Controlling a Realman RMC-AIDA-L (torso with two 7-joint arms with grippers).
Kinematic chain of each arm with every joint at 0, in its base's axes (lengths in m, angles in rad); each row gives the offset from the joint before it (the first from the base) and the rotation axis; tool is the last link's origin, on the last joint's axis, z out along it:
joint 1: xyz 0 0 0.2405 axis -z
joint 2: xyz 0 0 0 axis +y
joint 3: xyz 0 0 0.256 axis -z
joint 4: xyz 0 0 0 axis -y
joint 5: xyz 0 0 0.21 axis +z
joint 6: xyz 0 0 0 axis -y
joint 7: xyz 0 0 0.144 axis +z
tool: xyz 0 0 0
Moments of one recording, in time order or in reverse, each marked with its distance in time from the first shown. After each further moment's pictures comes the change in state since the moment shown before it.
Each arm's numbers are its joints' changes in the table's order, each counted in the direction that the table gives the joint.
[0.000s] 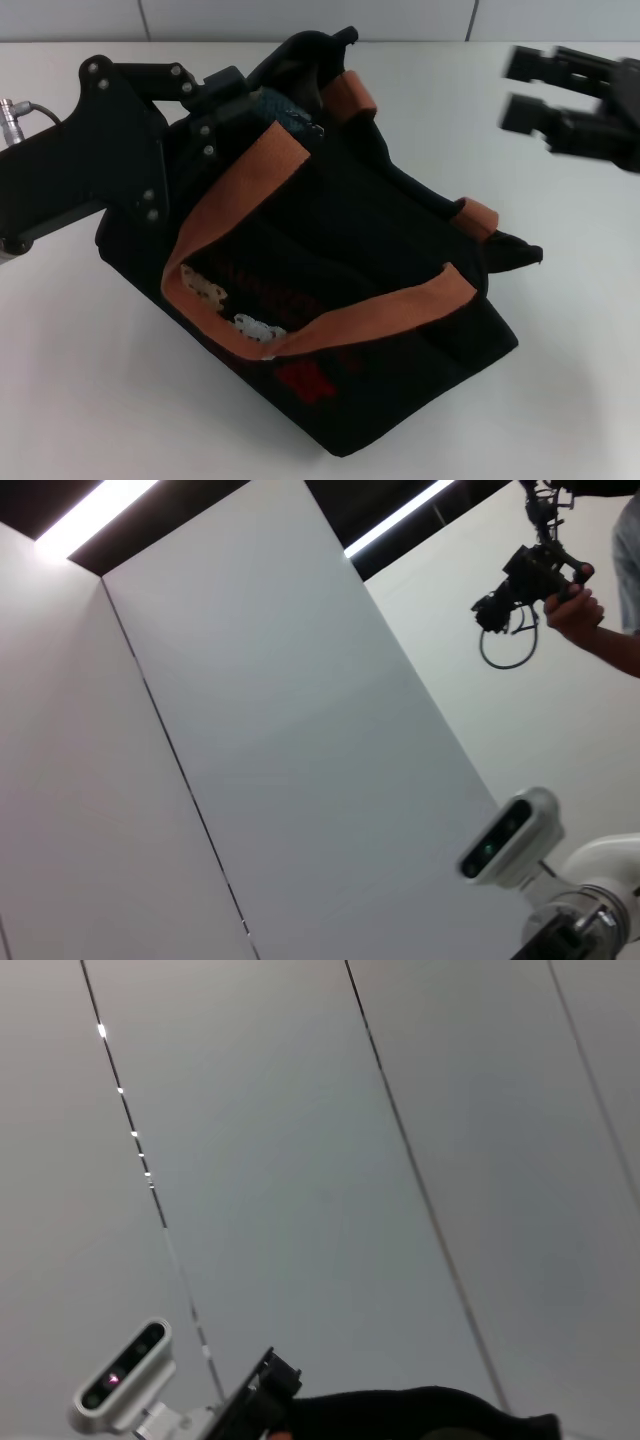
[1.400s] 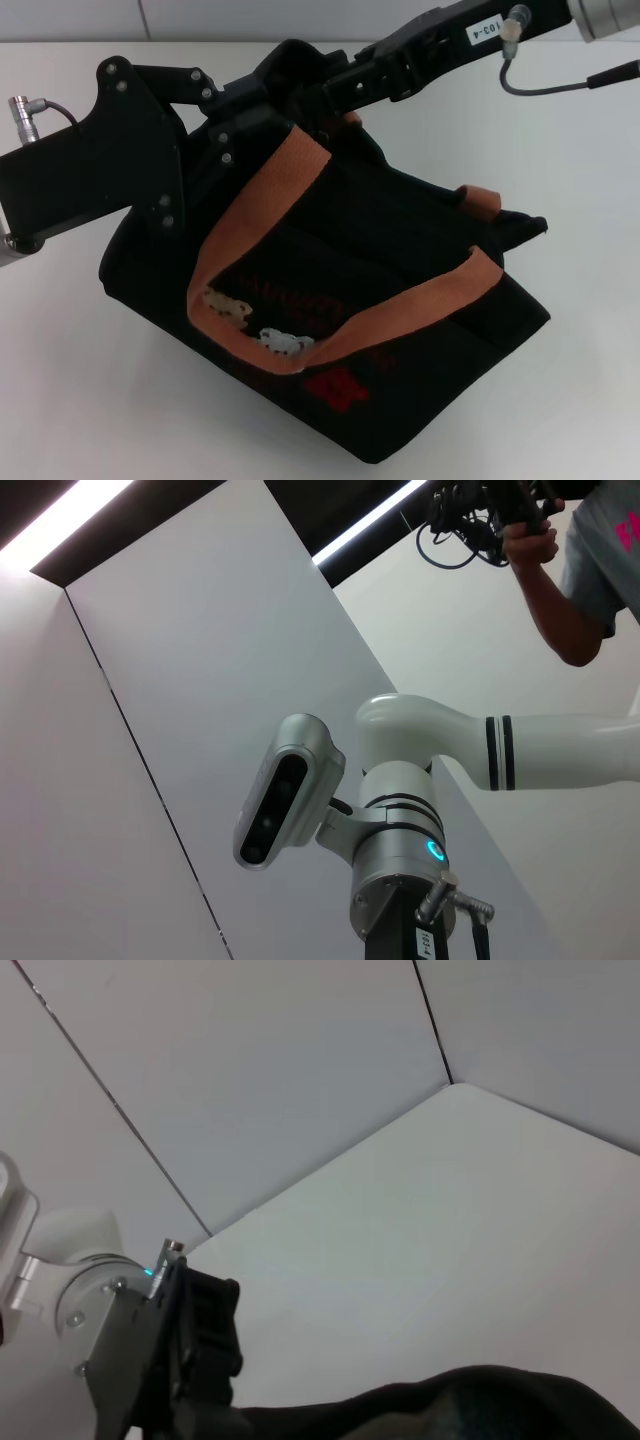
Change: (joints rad) left arm 0.002 0.000 -0.061 -0.027 -0.026 0.009 0.018; right arm -0.340 -0.005 0.429 0.509 -0.427 -0.181 0.918
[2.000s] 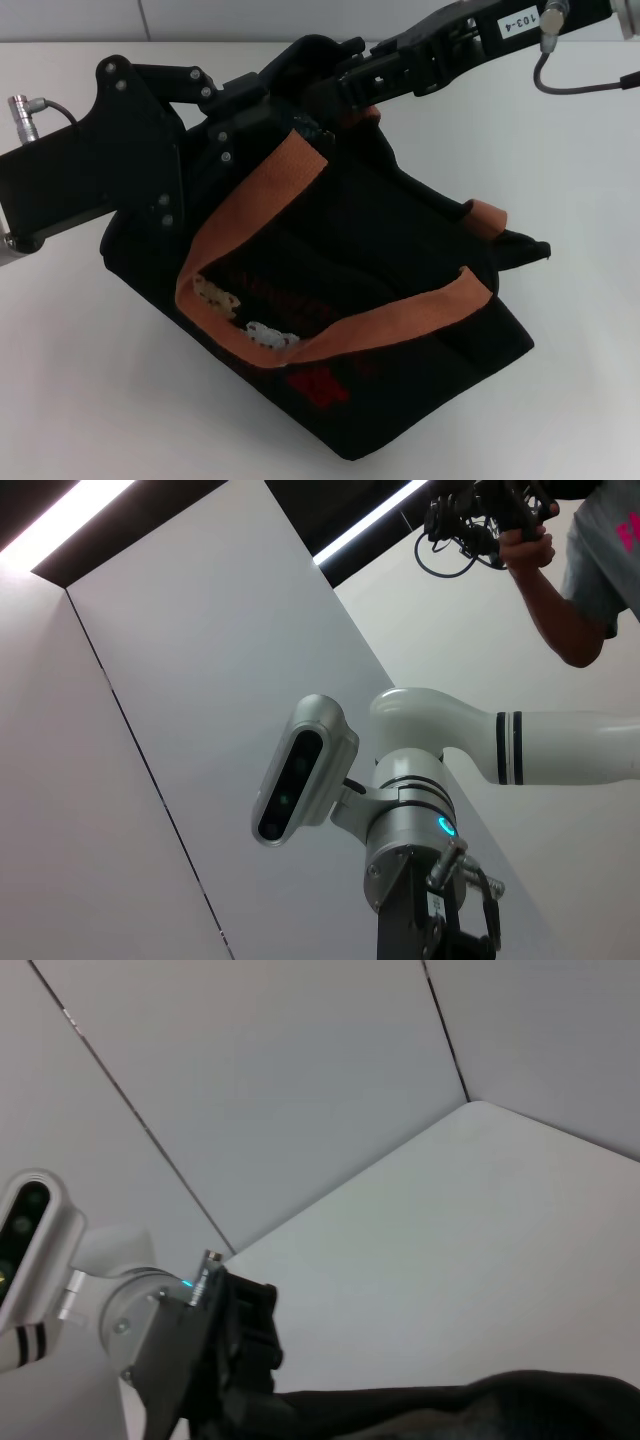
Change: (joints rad) left arm 0.000 0.000 0.001 0.000 -0.001 0.001 0.000; right arm 0.035 0.000 -0.045 0.065 0.048 0.058 0.026
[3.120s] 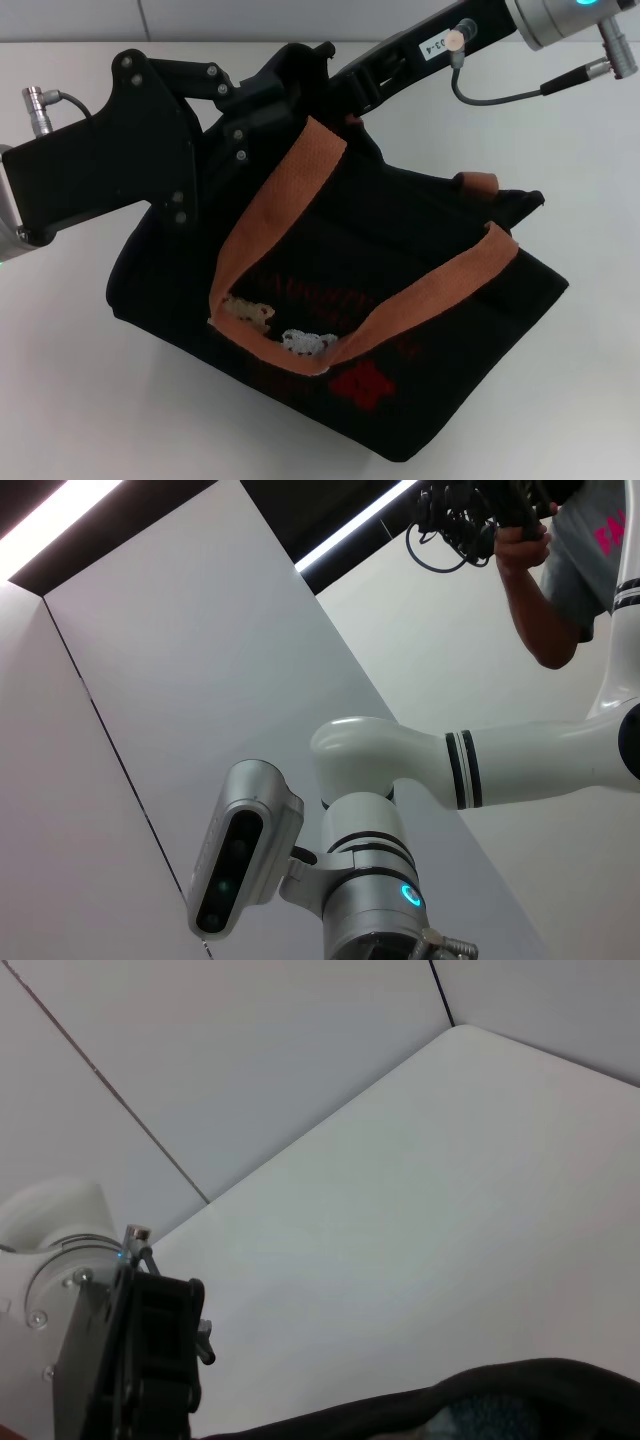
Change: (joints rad) left arm 0.022 0.000 -0.016 0.000 0.000 0.002 0.009; right arm -0.138 0.002 0.064 -0.234 -0.098 -0.087 -0.013
